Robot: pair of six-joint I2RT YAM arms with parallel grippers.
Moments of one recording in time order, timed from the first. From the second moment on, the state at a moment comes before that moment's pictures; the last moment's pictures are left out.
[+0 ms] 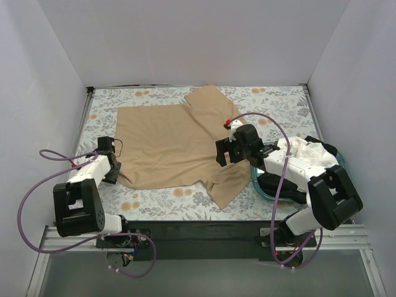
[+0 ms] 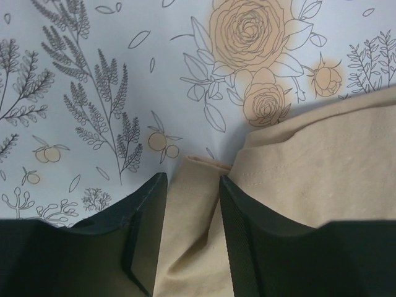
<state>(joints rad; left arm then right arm) 0.15 1.36 0.69 -0.58 -0.41 -1.23 0.58 1.45 0.82 -0.11 -0.11 0.15</state>
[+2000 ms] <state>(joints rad) 0.16 0.94 0.64 -0.86 -0.42 -1.35 0.58 1.38 0.80 -0.11 -0.11 0.22</state>
